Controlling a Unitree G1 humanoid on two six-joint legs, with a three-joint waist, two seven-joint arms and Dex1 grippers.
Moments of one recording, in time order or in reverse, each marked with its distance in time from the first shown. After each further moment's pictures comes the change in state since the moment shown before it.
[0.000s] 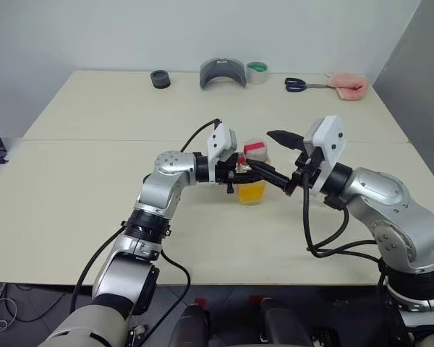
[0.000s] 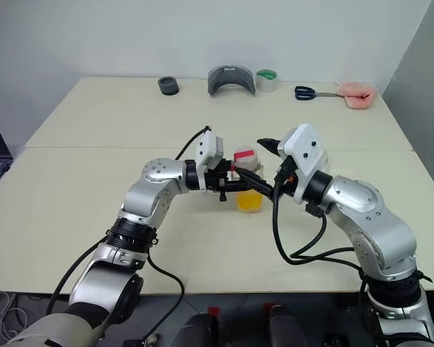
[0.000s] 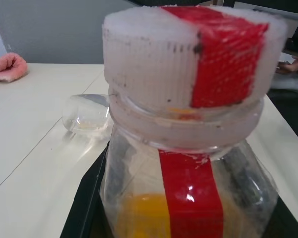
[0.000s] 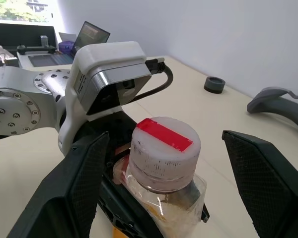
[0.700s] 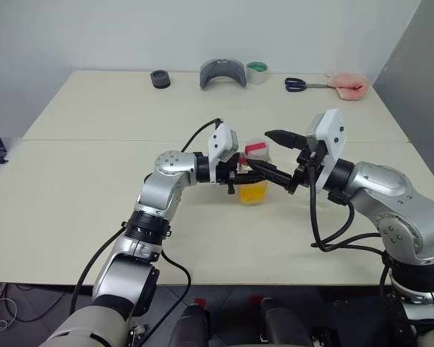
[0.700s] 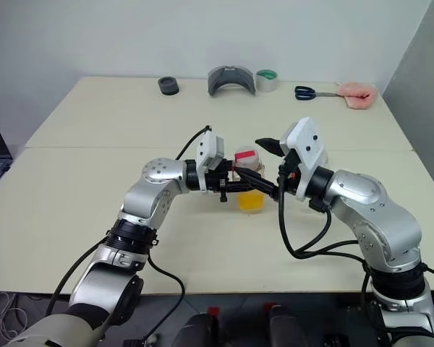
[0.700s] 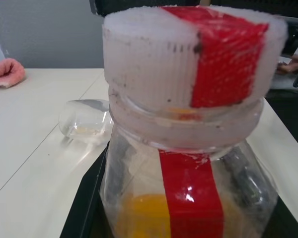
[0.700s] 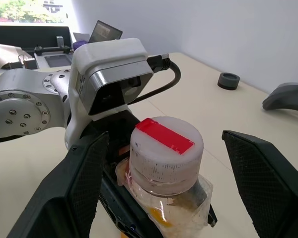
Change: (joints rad) left arm 0.009 -0.002 -0.001 -0.032 0.000 0.006 0.001; right arm -0.046 -0.027 -0.011 0.047 0.058 0.029 0.048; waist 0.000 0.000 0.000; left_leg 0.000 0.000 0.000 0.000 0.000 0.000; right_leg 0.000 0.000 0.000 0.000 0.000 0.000
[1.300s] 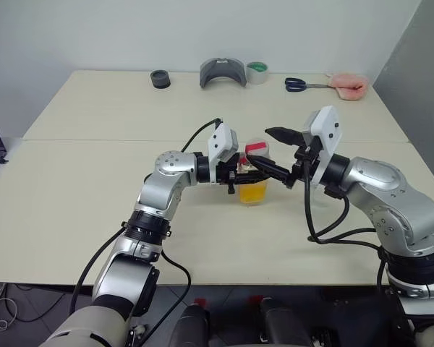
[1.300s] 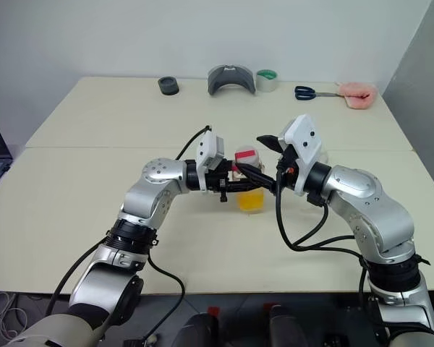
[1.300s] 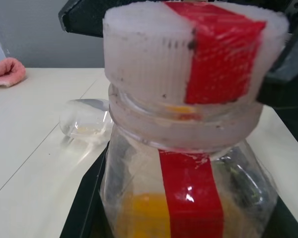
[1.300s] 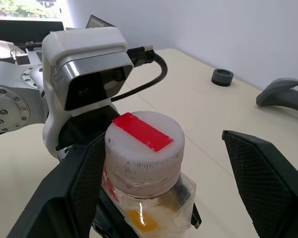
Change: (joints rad) left arm 0.000 0.000 0.000 -0.001 0.000 0.003 0.000; right arm -0.026 0.012 0.025 0.071 -0.052 -0.039 0.007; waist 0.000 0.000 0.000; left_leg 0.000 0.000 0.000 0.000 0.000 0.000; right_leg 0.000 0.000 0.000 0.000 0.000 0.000
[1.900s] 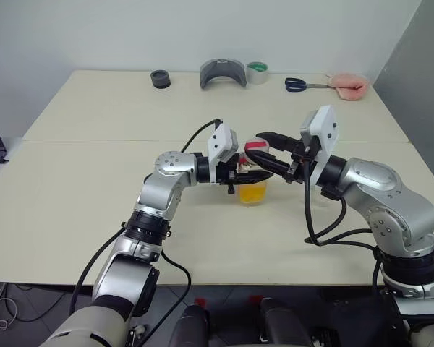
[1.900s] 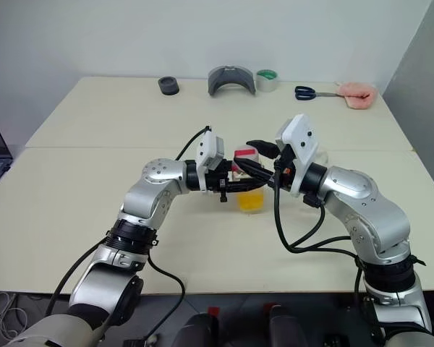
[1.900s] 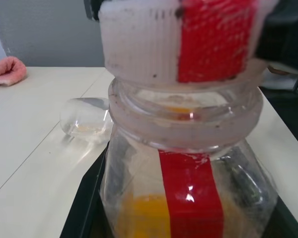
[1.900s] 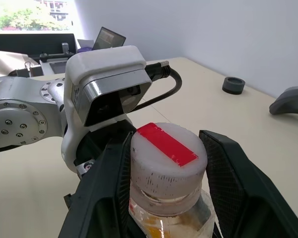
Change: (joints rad) left arm 0.005 0.002 -0.002 0.000 0.001 0.003 0.002; right arm -0.001 0.029 -0.003 -0.017 0.011 -0.012 0.000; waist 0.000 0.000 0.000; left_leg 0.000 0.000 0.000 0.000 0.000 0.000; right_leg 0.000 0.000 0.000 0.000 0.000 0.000
